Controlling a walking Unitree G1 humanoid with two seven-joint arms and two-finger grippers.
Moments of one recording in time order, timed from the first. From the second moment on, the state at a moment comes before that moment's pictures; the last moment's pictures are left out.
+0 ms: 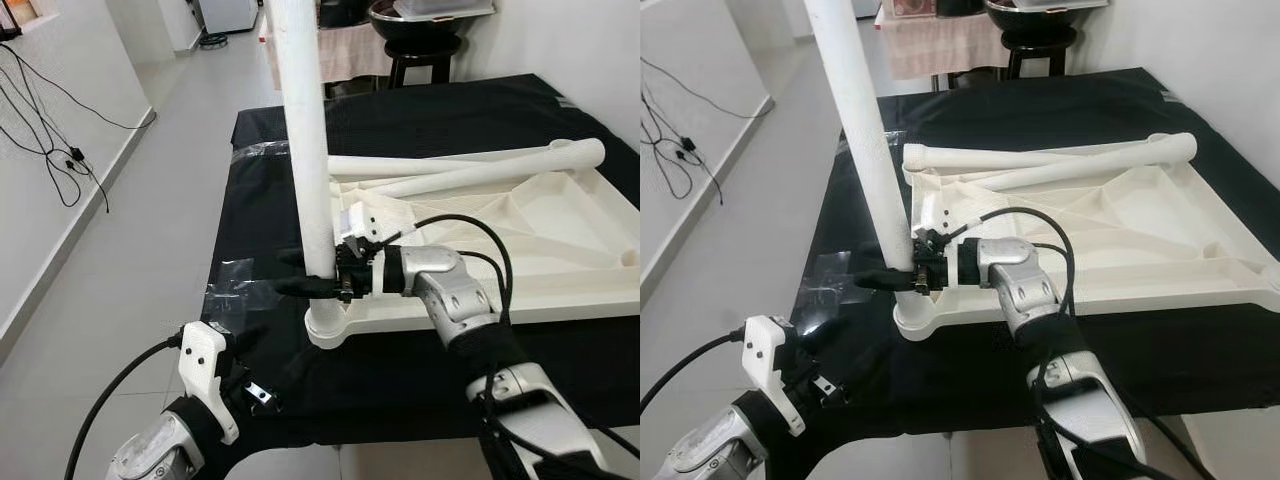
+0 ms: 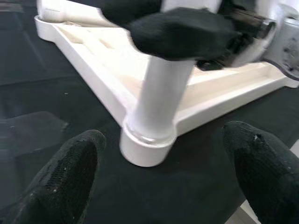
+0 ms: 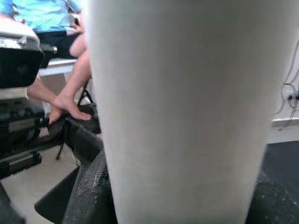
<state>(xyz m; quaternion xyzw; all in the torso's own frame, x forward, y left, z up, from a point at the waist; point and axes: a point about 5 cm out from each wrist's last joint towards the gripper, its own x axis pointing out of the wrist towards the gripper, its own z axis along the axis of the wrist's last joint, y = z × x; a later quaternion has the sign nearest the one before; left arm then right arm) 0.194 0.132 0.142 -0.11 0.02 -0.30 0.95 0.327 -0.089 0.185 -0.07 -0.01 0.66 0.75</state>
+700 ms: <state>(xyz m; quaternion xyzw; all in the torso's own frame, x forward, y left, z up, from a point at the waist) 0.199 0.134 0.144 -0.11 0.02 -0.31 0.95 0.290 -0.045 0.165 0.01 0.01 0.50 0.86</state>
